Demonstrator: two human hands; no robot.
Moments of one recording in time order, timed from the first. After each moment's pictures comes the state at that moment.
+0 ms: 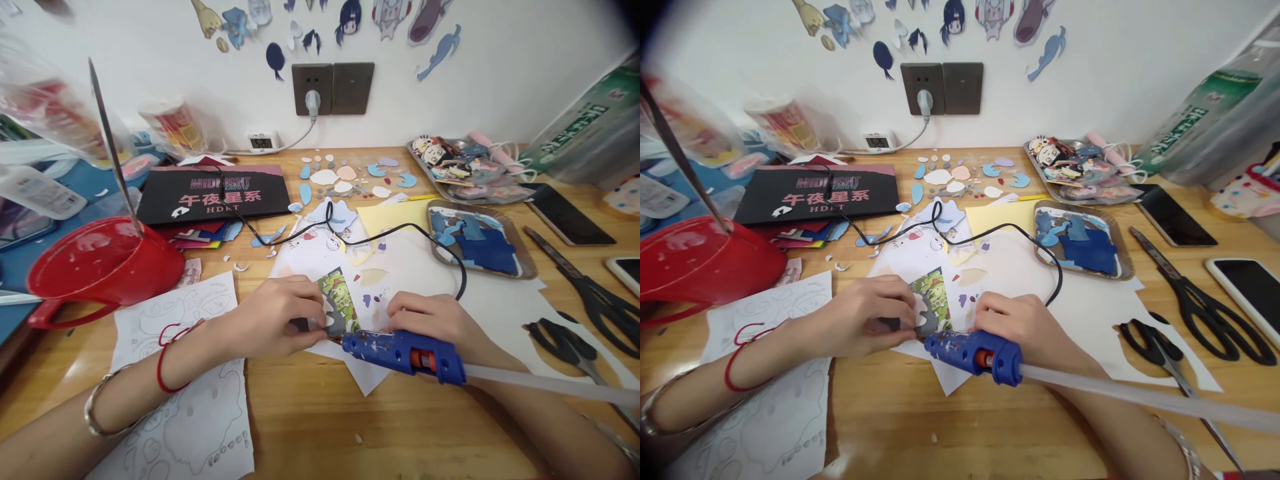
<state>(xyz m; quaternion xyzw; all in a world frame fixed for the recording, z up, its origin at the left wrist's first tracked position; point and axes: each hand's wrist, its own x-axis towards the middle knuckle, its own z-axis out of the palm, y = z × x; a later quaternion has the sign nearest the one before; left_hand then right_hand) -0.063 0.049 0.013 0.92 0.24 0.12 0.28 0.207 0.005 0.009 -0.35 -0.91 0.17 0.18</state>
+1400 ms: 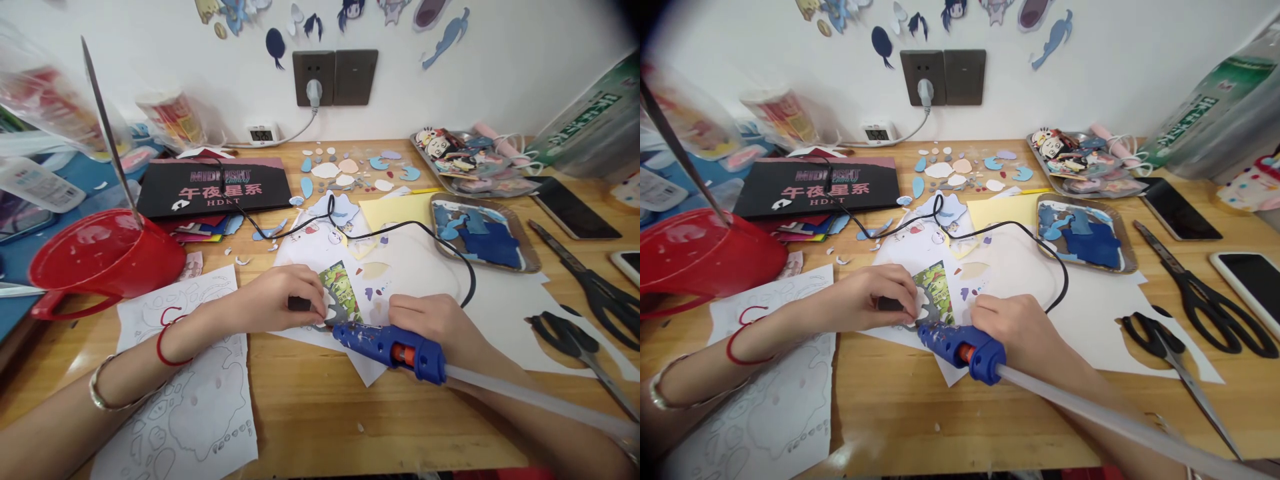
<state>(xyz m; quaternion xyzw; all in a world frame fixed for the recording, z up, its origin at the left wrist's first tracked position) -0.067 0.066 0.009 0.90 0.20 0.14 0.37 0.191 -0.001 0.011 -0.36 -0.92 0.08 0.14</state>
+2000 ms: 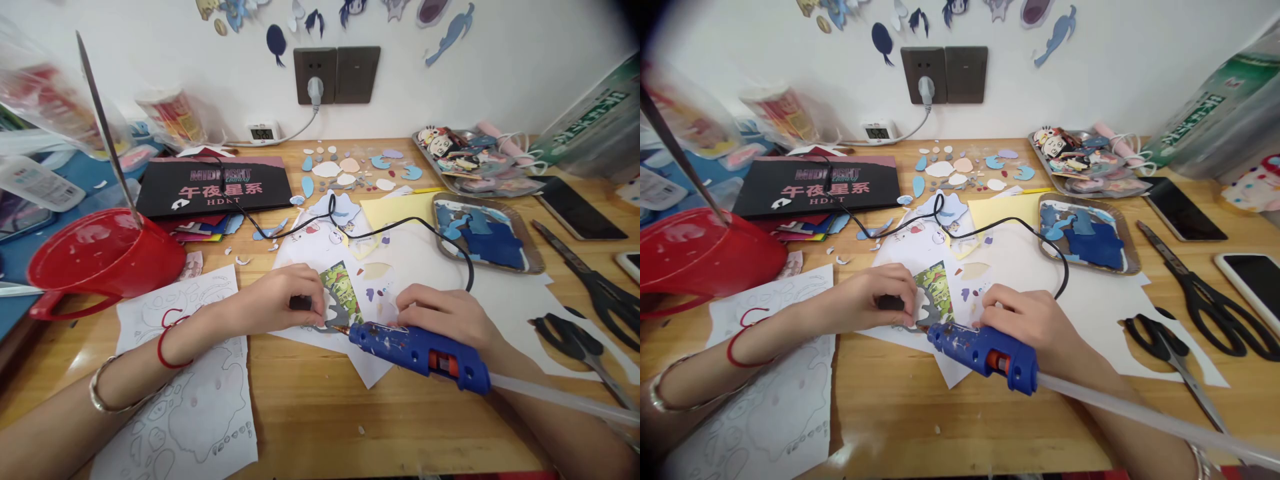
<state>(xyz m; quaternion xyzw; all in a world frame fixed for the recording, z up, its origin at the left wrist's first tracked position) -0.066 0.065 0.005 0.89 0.22 0.15 0.38 0.211 -0.003 0.008 -0.36 -0.91 0.09 0.21</state>
